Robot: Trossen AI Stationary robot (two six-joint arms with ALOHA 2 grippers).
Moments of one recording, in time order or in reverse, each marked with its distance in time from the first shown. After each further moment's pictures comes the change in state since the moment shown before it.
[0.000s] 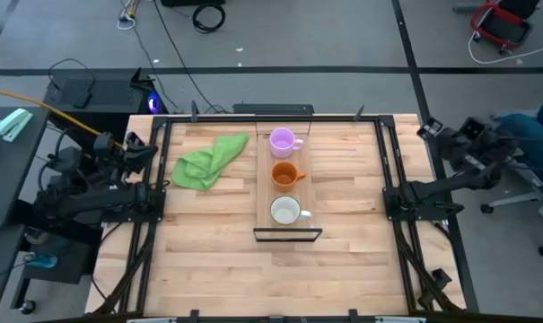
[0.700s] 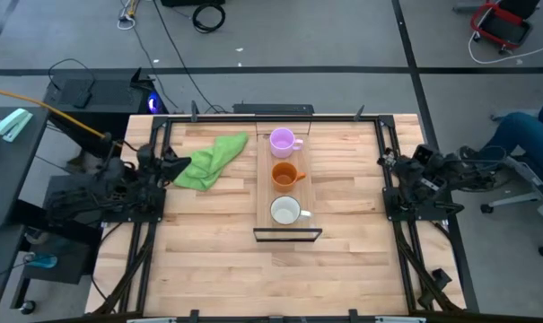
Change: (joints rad) left arm 0.000 0.000 -0.437 0.456 0.018 -0.140; right arm 0.000 0.001 -0.525 0.603 -0.018 0.166
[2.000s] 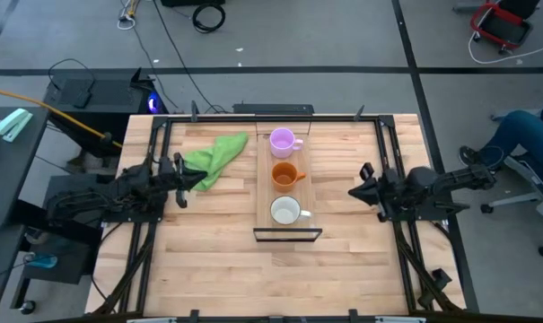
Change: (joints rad) left arm 0.000 0.002 -0.156 -0.151 -0.001 0.354; right arm 0.000 0.001 -0.114 -0.493 0.029 -0.330
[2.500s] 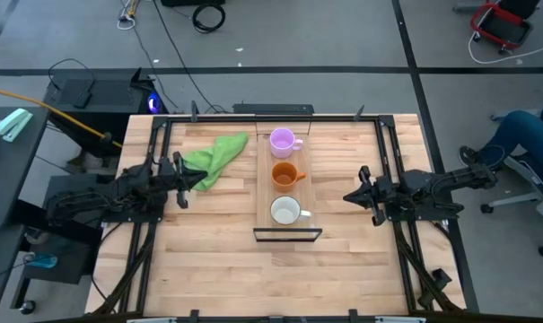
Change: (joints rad) left arm 0.000 0.006 -0.001 0.008 -0.002 0.099; right arm -0.001 0.030 0.003 -0.164 -0.006 -0.118
